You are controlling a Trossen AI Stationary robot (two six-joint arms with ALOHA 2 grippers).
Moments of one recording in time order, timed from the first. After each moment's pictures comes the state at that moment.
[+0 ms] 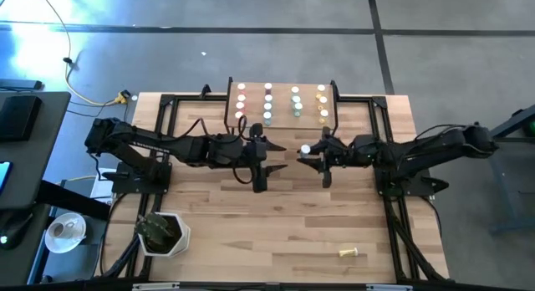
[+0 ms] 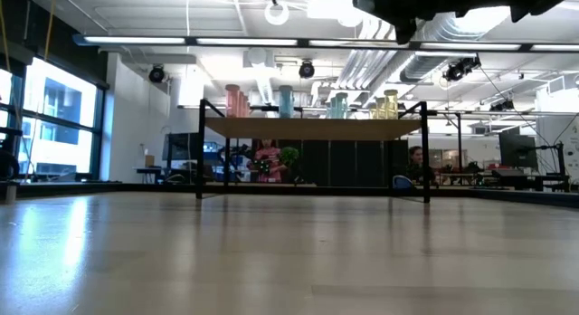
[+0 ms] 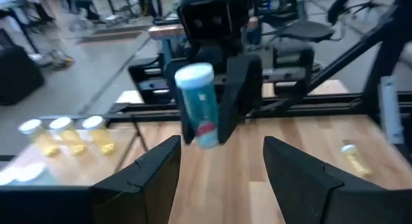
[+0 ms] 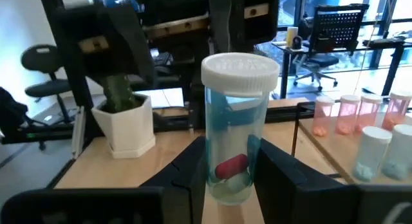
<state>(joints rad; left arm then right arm) -0.01 1.49 1.21 0.03 -0.26 0.07 0.06 1.05 0.57 0.45 0.10 0.06</state>
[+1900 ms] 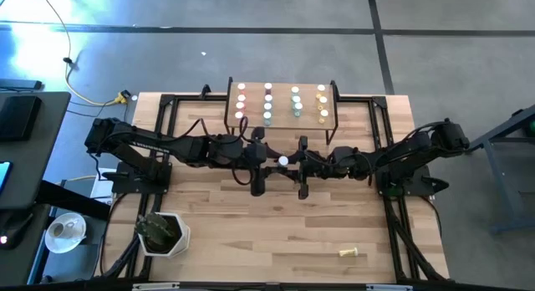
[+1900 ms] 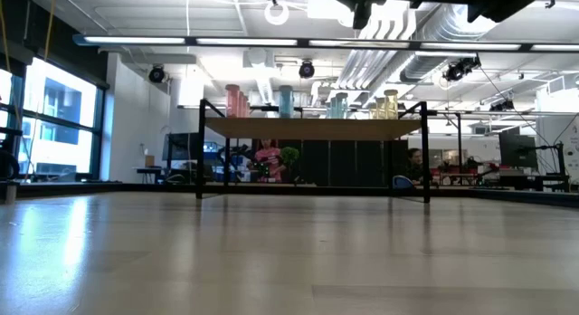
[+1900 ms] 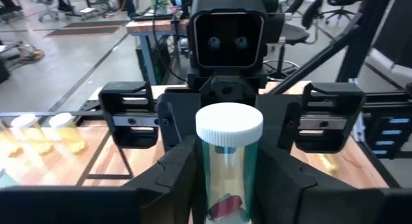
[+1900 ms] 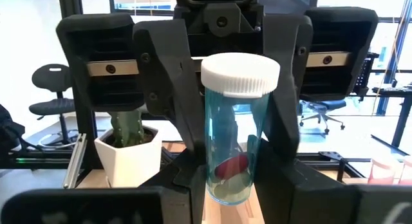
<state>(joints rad) -0.01 1.49 1.21 0.02 -0.18 0.02 0.16 1.43 0.72 0.84 0.16 -0.05</state>
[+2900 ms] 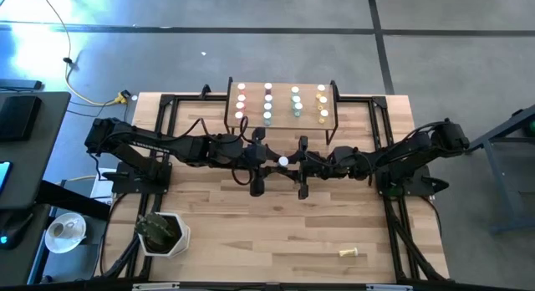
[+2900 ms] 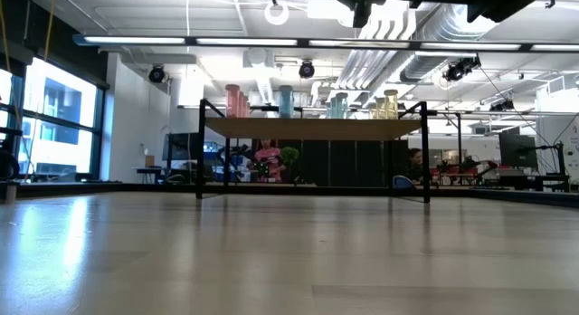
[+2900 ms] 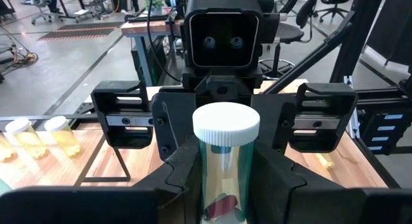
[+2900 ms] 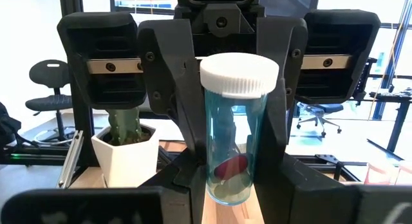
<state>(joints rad) -0.01 1.49 1.21 0.02 -0.15 0.04 0.16 1.43 0.72 0.84 0.16 -0.08</state>
